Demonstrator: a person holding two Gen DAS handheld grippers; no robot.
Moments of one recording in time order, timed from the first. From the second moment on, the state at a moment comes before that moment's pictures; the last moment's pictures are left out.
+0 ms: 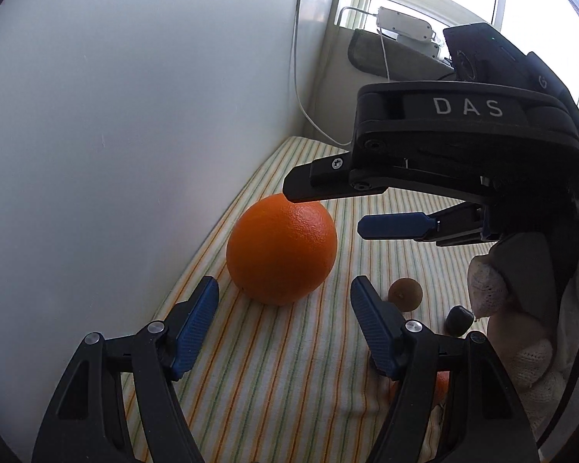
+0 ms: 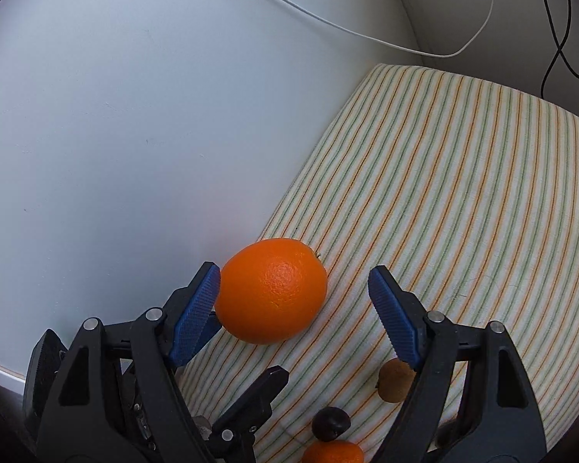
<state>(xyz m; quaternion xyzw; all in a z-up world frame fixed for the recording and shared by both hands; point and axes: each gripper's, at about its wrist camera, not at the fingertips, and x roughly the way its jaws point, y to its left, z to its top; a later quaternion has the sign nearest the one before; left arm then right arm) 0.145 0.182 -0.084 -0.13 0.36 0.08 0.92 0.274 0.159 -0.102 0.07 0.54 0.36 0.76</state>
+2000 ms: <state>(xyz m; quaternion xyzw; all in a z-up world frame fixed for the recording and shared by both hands) 0.083 0.052 -0.009 -0.10 0.29 -0.04 0.95 0.170 -0.006 -0.005 0.16 0.48 0.33 0.80</state>
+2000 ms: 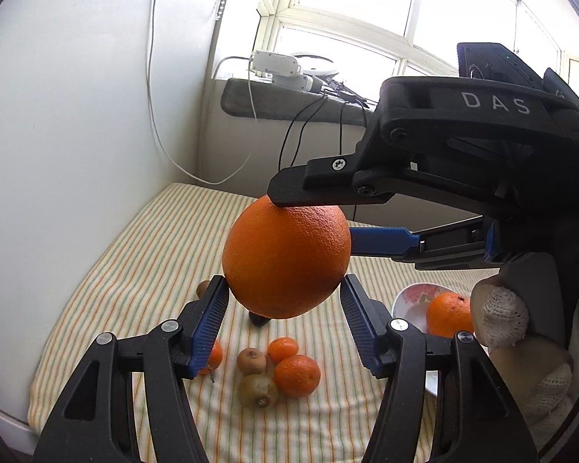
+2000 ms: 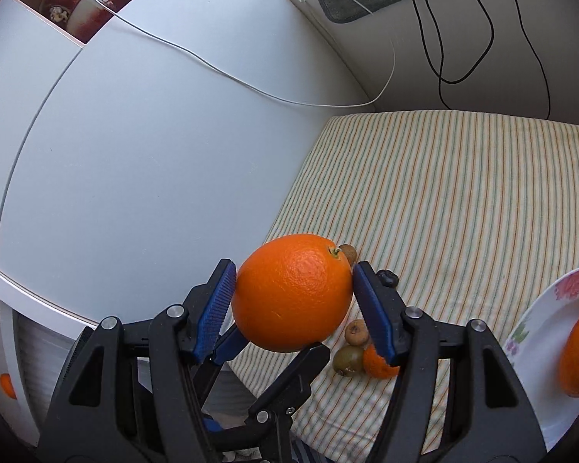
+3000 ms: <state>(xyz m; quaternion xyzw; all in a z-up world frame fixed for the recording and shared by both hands) 0.051 -0.142 -0.039 -0.04 0.35 -0.21 0.91 0.087 -0.225 -0.031 0.25 0.45 0.20 0.83</state>
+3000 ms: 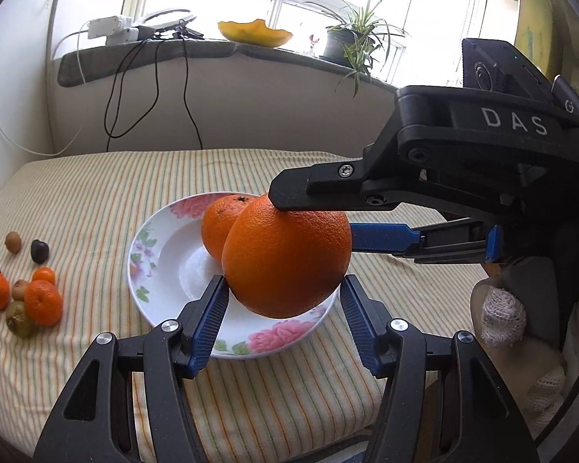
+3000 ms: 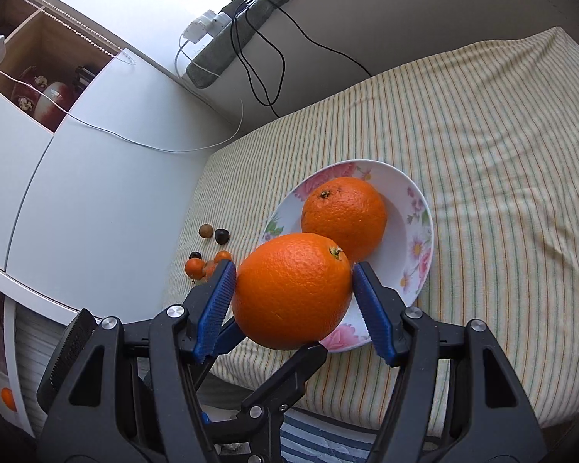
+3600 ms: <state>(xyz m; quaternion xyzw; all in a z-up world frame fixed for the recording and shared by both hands) 0.077 -0.154 -0.061 -0.02 0.39 -0.22 0.89 0.102 -0.240 -0.058 0.25 0.47 0.18 0.83</state>
